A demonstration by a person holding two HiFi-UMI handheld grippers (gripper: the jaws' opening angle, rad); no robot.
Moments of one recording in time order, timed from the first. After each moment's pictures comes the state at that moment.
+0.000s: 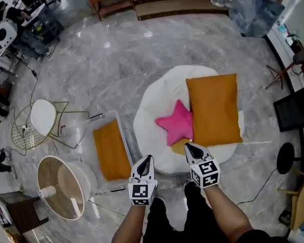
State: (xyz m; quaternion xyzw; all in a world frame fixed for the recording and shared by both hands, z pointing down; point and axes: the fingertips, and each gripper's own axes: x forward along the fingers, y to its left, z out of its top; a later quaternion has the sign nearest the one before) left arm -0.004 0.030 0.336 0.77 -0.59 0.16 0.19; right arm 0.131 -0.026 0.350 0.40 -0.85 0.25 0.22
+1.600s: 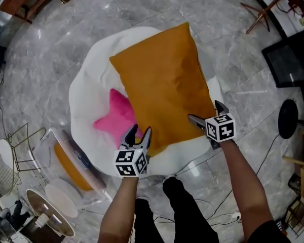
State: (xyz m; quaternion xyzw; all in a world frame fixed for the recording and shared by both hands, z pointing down) left arm 0.337 -0.193 0.678 0.79 -0.45 0.23 0.35; right arm 0.578 -0.212 0.732 0.49 -0.73 0.38 0.29
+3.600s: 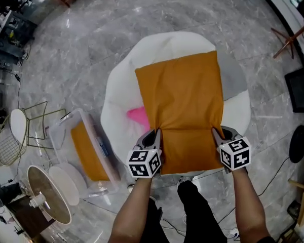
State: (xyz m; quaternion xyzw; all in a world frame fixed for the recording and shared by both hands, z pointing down) left arm 0.212 -0.156 0.625 0.75 -0.52 0.18 0.38; right arm 0.425 -0.151 0.628 0.41 -0.79 0.33 0.32
